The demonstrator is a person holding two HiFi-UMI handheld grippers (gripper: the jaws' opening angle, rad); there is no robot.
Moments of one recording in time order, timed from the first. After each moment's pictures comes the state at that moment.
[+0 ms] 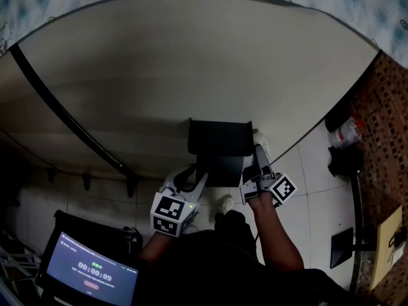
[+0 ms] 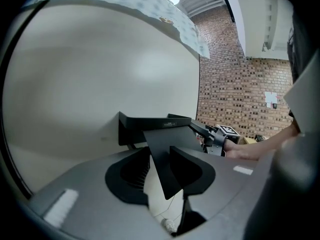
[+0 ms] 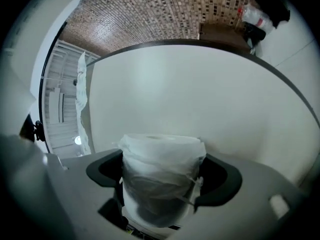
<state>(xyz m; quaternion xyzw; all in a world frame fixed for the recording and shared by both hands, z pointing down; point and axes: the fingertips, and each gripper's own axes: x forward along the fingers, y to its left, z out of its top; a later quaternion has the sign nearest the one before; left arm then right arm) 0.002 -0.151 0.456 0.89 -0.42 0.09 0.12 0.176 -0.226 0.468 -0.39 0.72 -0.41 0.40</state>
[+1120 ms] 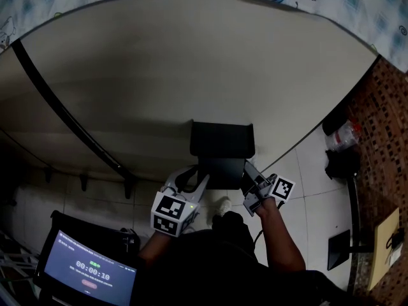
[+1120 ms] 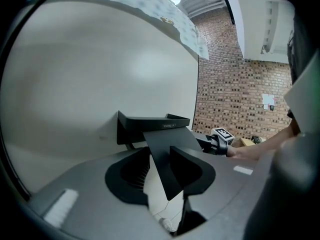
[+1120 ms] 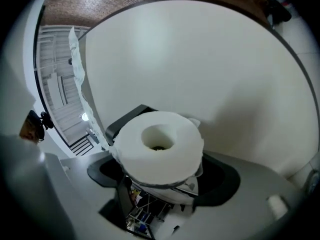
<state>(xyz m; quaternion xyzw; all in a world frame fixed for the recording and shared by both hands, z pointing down) 0.010 -0.149 0.459 0.90 -0.41 0.09 0.12 0.134 -0.201 0.499 -0.28 0.80 -0.46 0.25</state>
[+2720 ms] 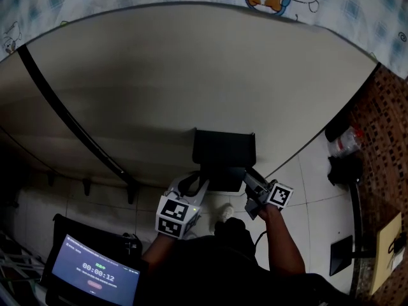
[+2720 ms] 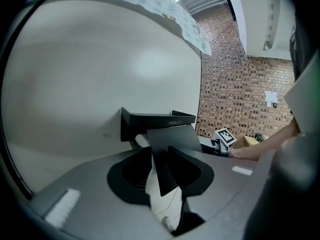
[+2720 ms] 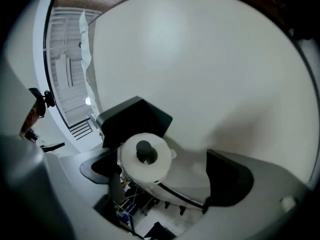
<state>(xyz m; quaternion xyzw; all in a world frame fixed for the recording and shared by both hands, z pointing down) 0.007 -0.157 0.471 0.89 -0.42 0.10 0.12 0.141 -0.205 0.528 -0.30 0.84 -0.42 0.19</state>
